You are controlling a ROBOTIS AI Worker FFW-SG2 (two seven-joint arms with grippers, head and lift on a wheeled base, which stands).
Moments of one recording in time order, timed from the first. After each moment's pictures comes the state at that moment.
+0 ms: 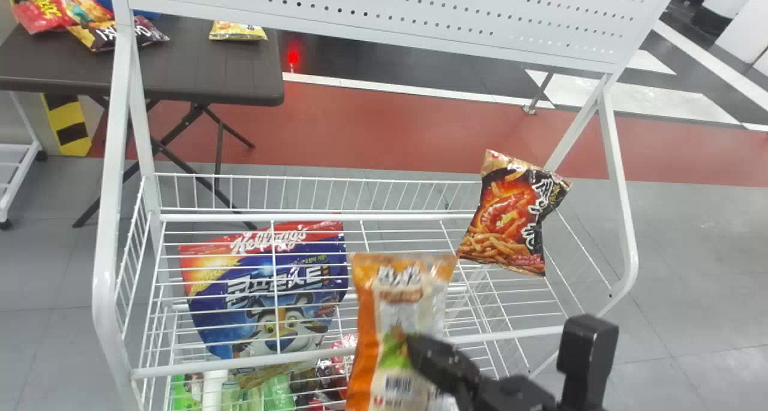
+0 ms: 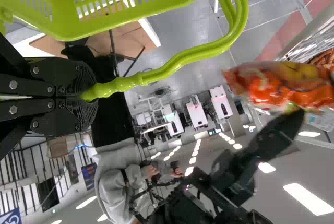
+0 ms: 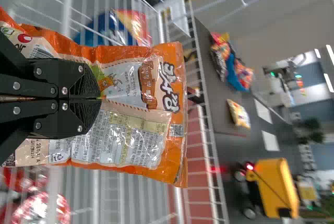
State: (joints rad) left arm 0.47 0.14 -0.14 -1.87 0.18 1.02 -1.29; right arm 0.77 -0.02 -0.25 -2.48 -0.30 0.79 0.43
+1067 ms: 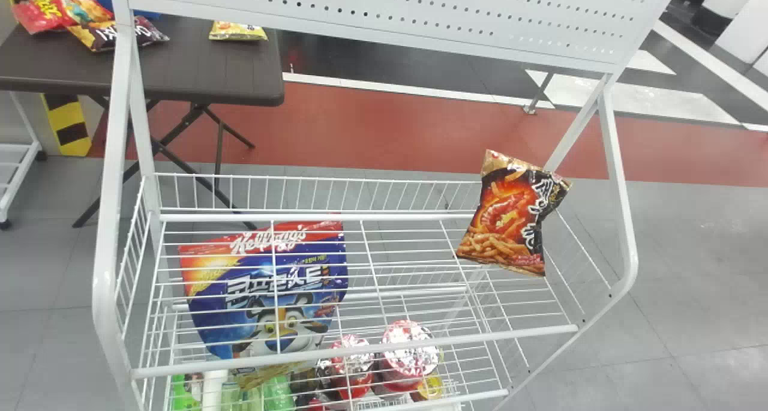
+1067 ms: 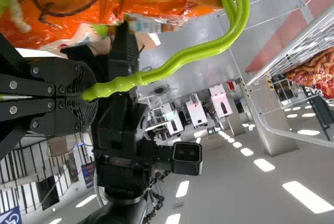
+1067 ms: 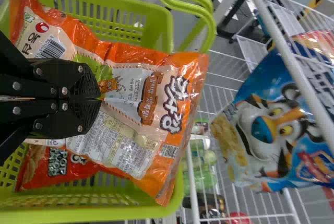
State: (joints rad) left arm 0.47 0.14 -0.14 -1.86 0.18 1.01 -1.29; right arm 0.88 -0.05 -0.04 -2.21 -0.22 0.84 0.49
